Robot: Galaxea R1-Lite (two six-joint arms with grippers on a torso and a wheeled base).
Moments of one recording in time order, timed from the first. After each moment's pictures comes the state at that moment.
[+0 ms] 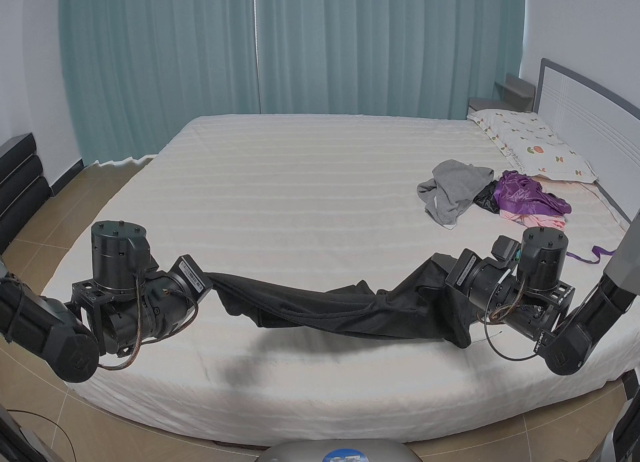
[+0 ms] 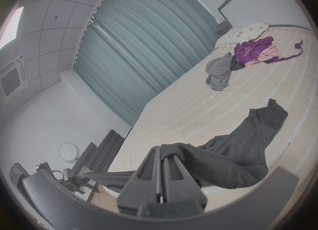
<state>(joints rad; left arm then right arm) -0.39 1.71 -0.53 -0.74 0.05 -0.97 0.45 1.96 -0.51 -1.25 -0.01 0.74</state>
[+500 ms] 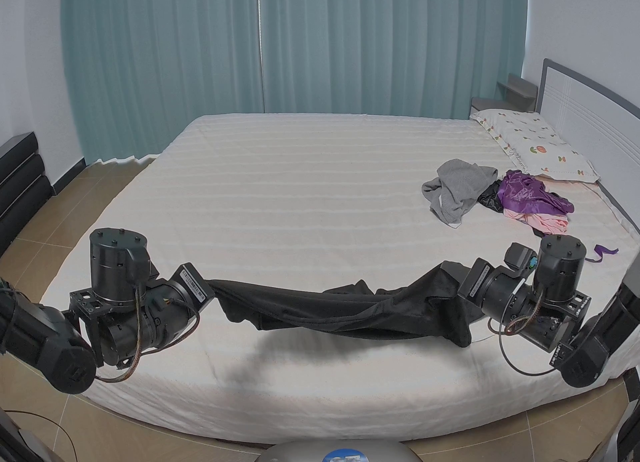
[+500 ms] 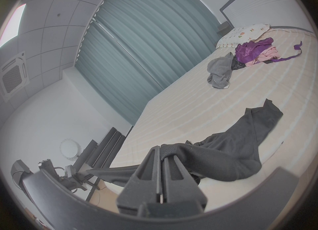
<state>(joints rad) -0.43 1.68 -0.49 -0.74 0.09 -0.97 0.46 1.88 -0.40 -1.27 -0.01 0.73</state>
